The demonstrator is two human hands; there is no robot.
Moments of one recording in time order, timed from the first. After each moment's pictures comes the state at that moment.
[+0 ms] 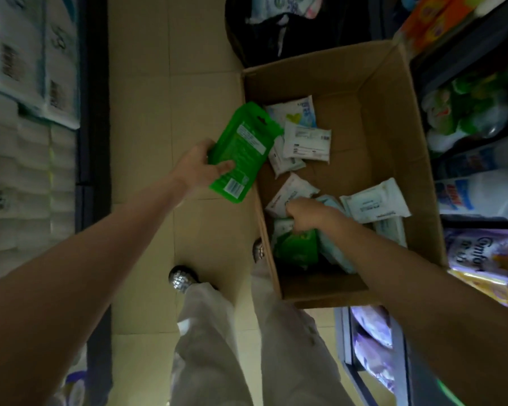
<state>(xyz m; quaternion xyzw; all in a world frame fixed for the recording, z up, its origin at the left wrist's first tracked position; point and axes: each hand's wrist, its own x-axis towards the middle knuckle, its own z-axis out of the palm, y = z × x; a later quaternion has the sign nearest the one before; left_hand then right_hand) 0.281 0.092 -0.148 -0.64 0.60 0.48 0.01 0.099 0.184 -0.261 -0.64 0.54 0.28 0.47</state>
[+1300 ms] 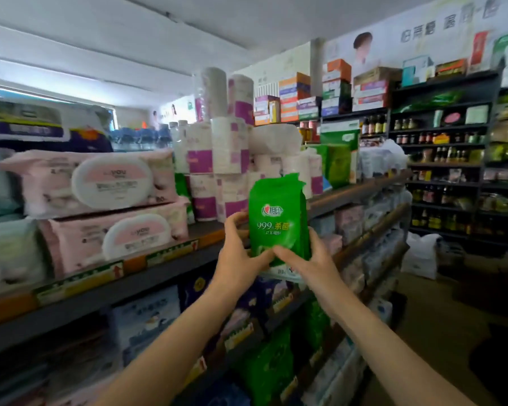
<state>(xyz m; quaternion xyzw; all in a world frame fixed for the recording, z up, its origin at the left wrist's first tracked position) 0.778 0.105 0.352 -0.58 0.51 0.16 -0.62 0.657 0.029 0.336 -0.69 0.19 -0.44 0.54</state>
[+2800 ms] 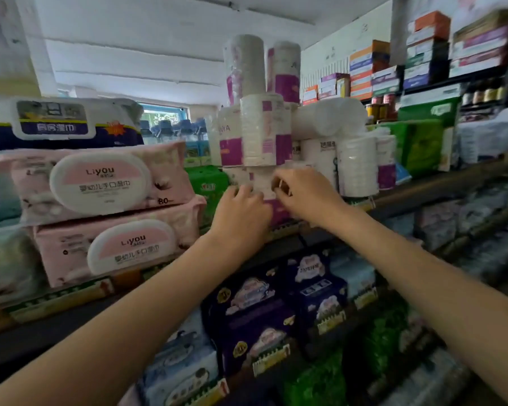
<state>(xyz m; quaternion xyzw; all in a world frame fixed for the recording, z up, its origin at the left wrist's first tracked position) 0.841 0.039 0.421 -0.79 0.48 -0.36 0.11 0.787 -0.085 0.434 -0.92 0.09 -0.38 0.02</state>
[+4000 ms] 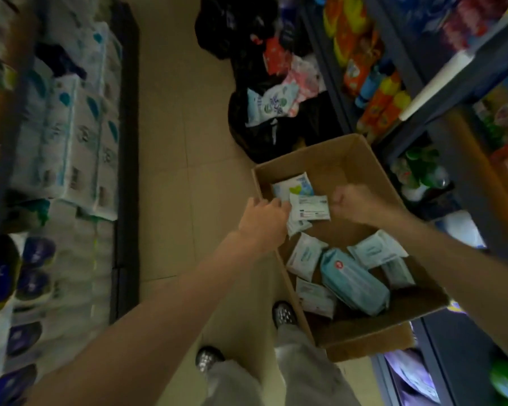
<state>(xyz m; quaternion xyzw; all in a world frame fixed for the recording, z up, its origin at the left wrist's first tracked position) 0.238 0.094 -0.052 -0.35 0.91 0.10 0.21 0.041 0.132 -0.083 -0.54 0.76 0.01 0.36</state>
